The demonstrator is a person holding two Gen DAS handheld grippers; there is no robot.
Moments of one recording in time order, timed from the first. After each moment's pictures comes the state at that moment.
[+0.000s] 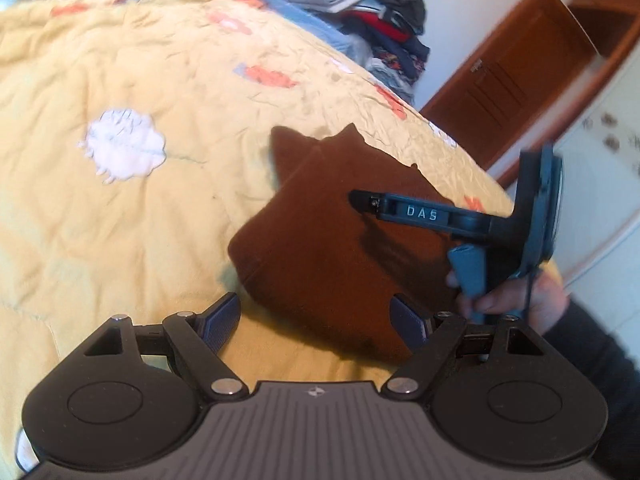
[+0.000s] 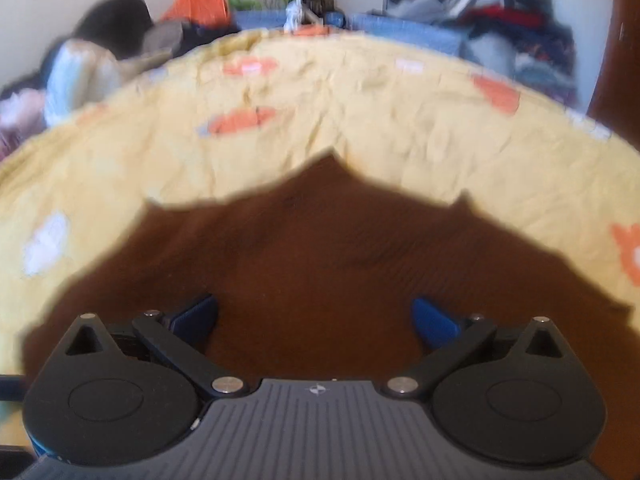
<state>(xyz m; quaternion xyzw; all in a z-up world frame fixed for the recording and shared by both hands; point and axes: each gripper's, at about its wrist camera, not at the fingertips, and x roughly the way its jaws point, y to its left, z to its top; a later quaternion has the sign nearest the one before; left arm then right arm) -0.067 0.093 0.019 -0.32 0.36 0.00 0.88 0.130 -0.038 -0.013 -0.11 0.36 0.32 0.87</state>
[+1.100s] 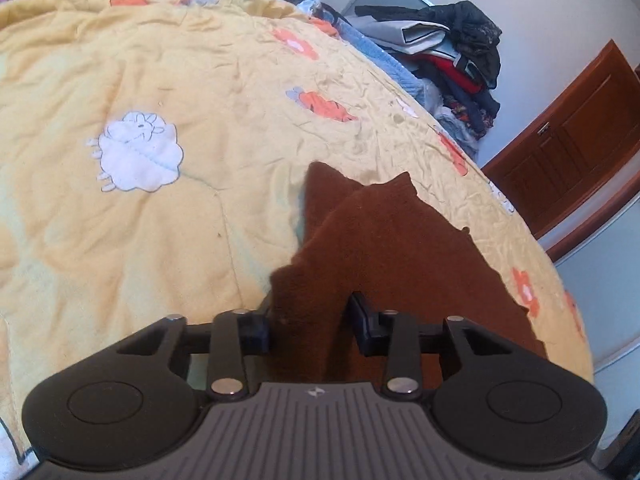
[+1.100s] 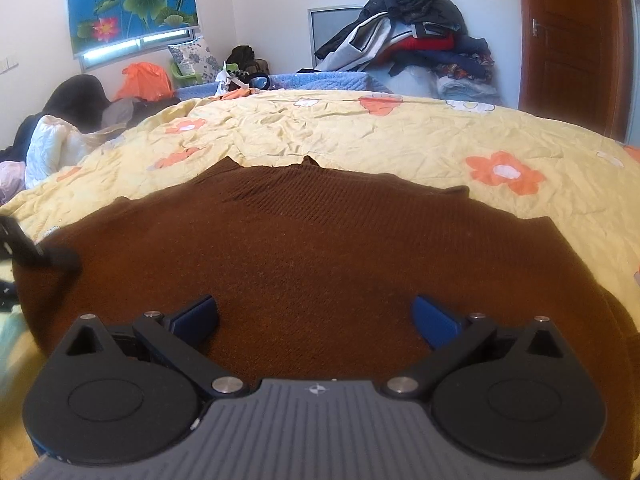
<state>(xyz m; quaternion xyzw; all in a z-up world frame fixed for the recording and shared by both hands) -0.031 0.076 0.013 -0.35 0.33 0.13 0.87 0.063 -0.170 -0.018 -0.03 0.31 0.25 0.92</state>
